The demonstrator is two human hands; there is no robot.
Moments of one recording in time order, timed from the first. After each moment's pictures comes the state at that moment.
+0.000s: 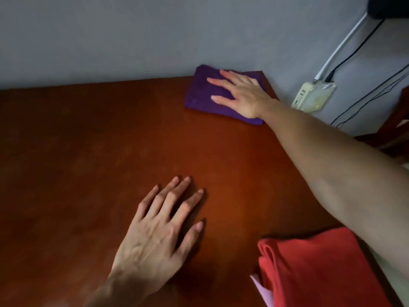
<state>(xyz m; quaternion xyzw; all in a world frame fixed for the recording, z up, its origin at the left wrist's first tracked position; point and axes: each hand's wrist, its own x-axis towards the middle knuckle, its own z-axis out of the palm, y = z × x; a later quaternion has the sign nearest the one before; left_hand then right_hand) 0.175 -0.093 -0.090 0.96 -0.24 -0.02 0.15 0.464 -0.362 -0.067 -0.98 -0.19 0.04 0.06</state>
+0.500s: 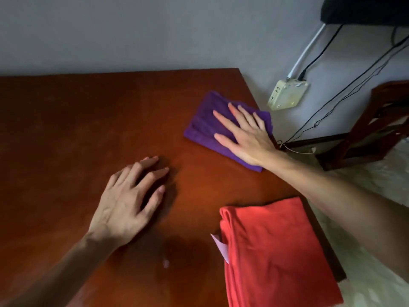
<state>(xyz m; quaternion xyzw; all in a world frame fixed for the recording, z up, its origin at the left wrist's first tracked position) 0.174 -0.090 -0.081 0.96 -0.20 0.03 0.21 0.298 -0.403 -0.079 -0.99 -0.13 0.02 0.06</state>
